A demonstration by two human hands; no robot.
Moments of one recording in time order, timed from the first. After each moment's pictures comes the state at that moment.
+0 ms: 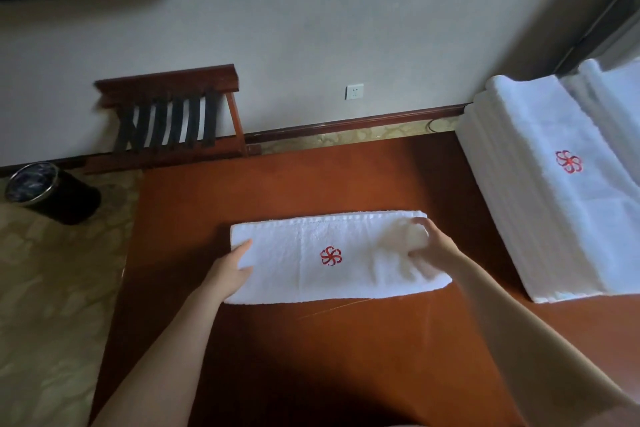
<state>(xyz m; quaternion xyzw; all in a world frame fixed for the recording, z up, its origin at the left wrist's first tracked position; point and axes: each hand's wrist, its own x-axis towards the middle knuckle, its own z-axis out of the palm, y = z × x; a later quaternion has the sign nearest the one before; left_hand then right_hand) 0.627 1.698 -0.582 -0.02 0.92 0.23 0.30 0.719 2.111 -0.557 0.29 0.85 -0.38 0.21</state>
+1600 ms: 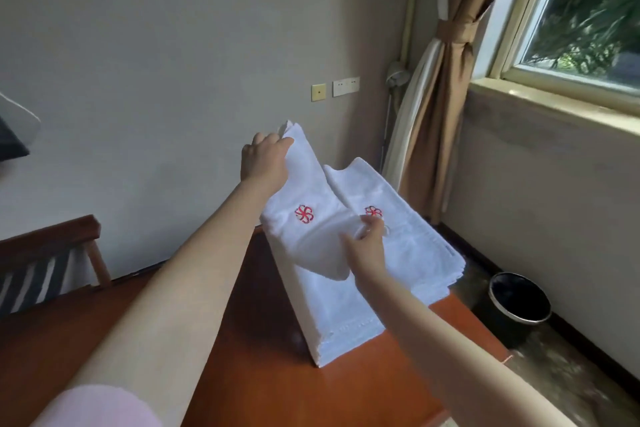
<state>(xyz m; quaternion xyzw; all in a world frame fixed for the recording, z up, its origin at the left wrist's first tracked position) 0.662 2.261 -0.268 0.35 0.91 0.09 -0.19 0.846 2.339 -0.376 0.38 0.67 -0.59 -0.26</state>
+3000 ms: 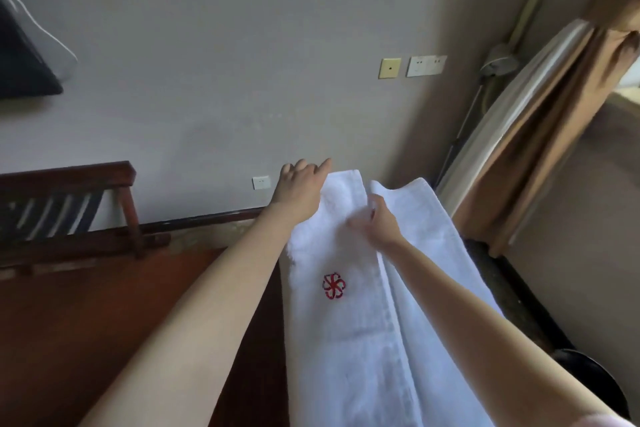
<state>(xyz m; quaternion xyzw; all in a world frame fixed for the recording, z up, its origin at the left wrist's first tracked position) 0.535 2.335 -0.377 0.33 0.94 0.02 -0.12 0.633 2.489 -0.427 0.24 0.83 -0.50 -0.03</state>
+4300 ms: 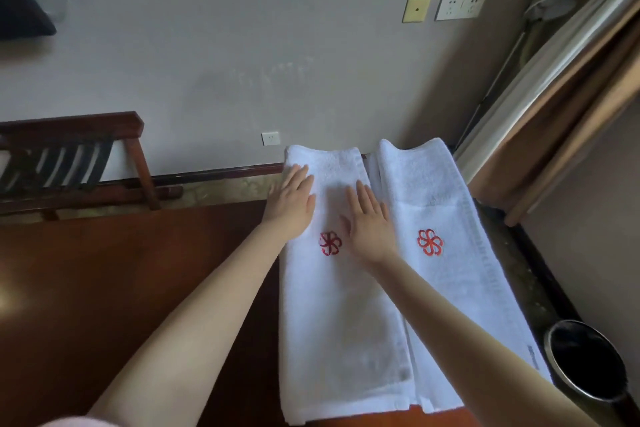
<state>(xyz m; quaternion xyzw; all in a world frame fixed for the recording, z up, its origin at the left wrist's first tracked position) 0.576 2.311 -0.465 0.25 0.96 0.12 0.05 0.677 2.458 -0.470 0.08 0.98 -0.18 -0.02</state>
